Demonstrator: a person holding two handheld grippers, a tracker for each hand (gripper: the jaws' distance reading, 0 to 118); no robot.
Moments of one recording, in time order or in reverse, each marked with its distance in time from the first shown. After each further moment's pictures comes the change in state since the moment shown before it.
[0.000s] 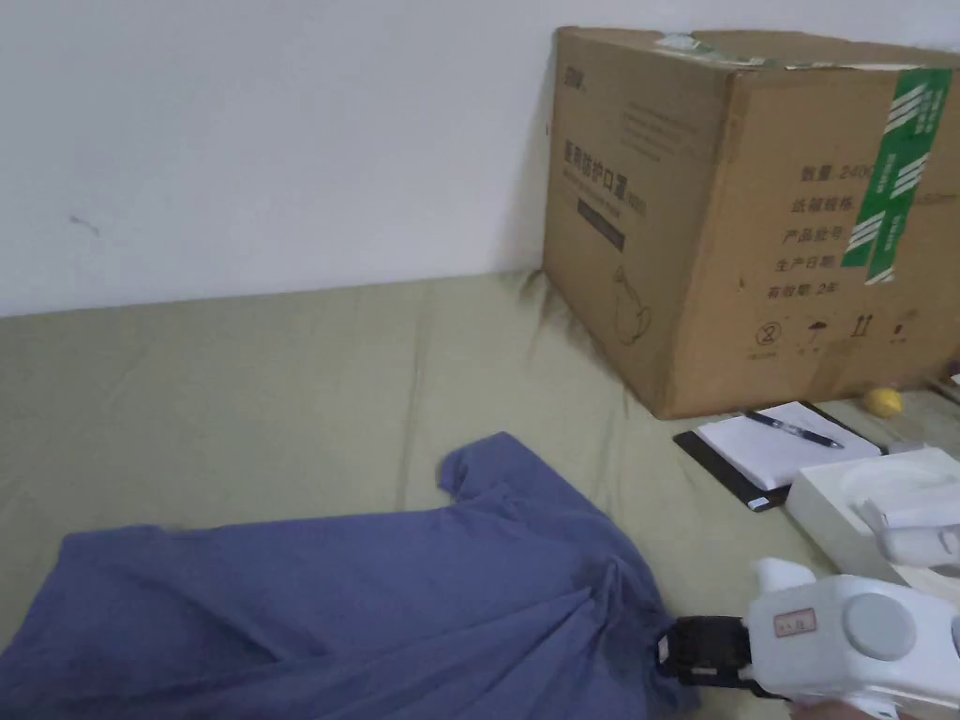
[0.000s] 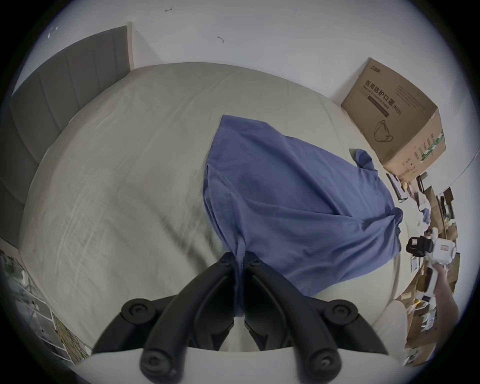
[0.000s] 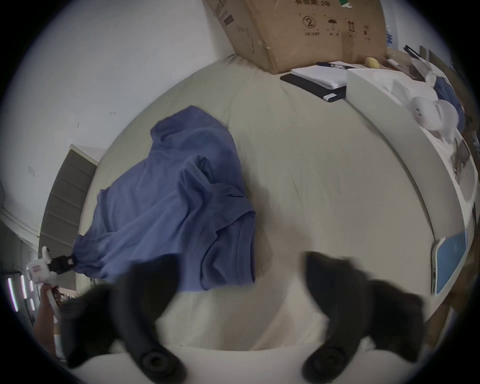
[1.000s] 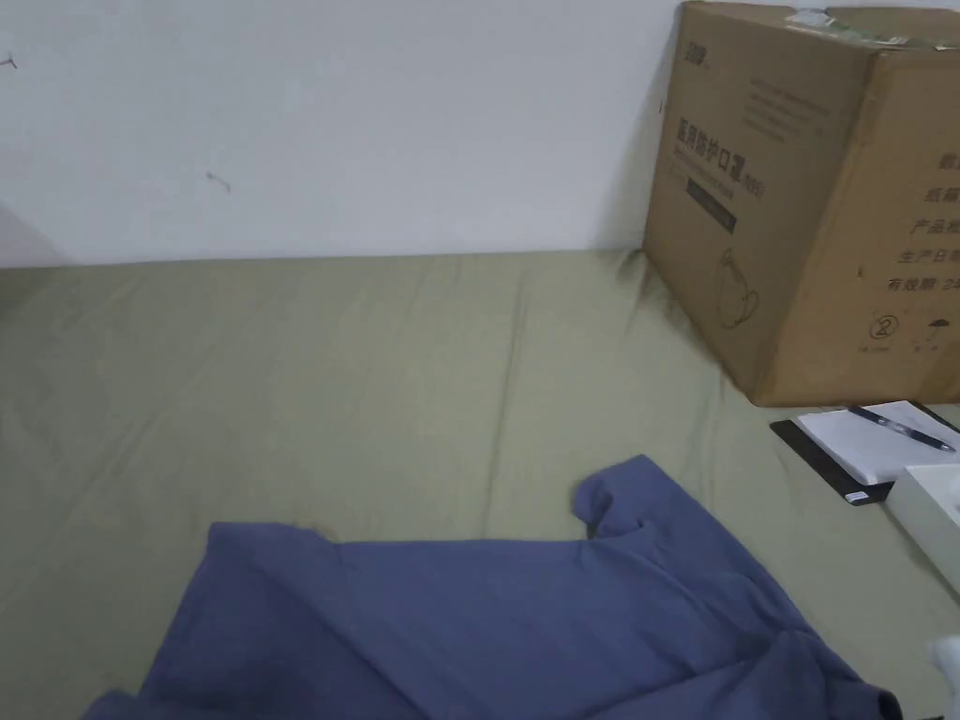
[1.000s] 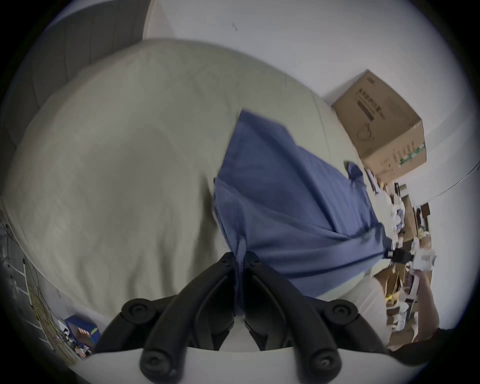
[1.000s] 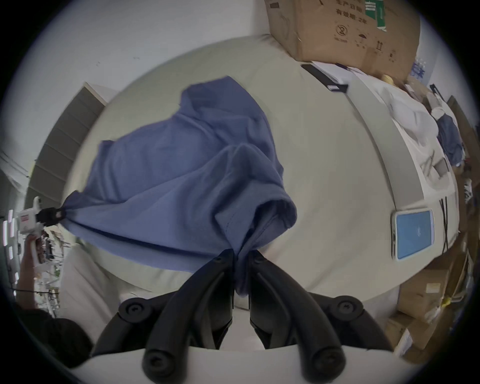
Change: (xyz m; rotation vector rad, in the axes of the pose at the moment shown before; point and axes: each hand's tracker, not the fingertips) left arm -0.033 -0.101 0.038 -0.113 -0.167 0.130; right arm -0.005 -0.077 0.084 -0.161 -0.104 0.259
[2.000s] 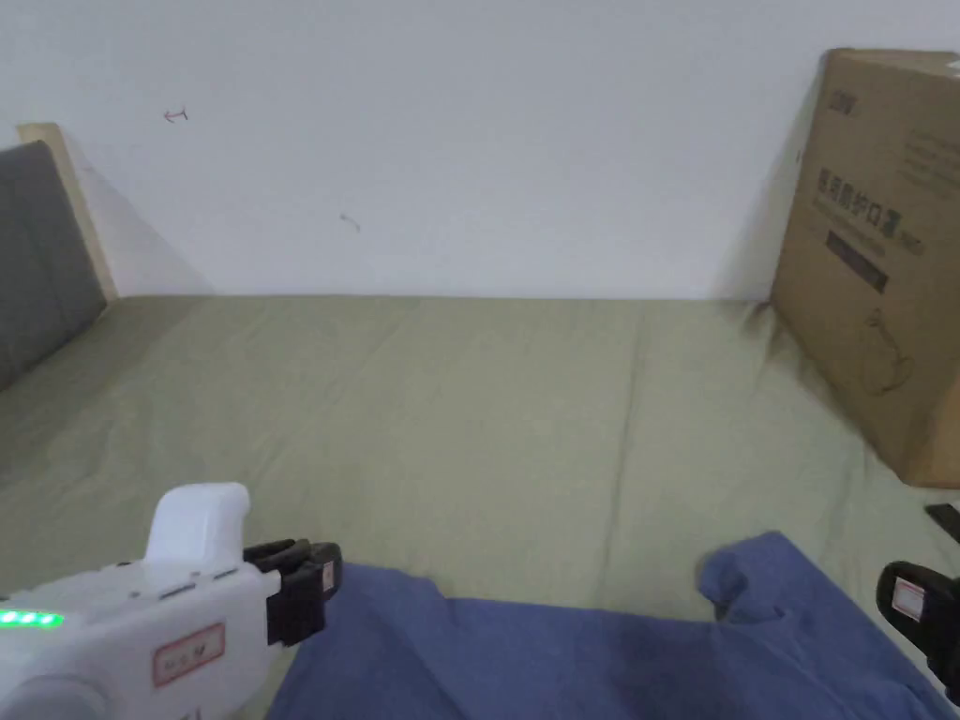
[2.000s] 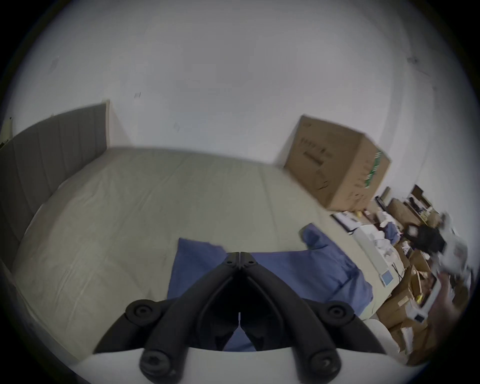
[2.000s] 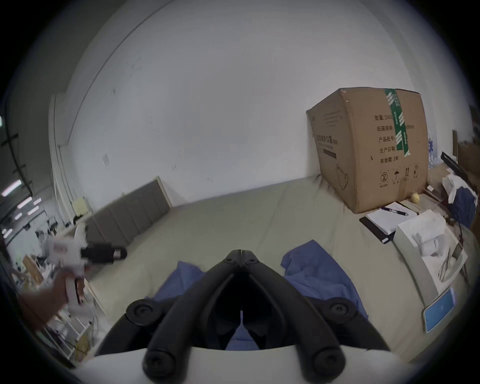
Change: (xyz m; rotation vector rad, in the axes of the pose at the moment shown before) left arm 0.125 0.074 0.046 0.502 -0.020 -0.288; right arm -0.119 0.041 0.082 0.829 0.264 0.080
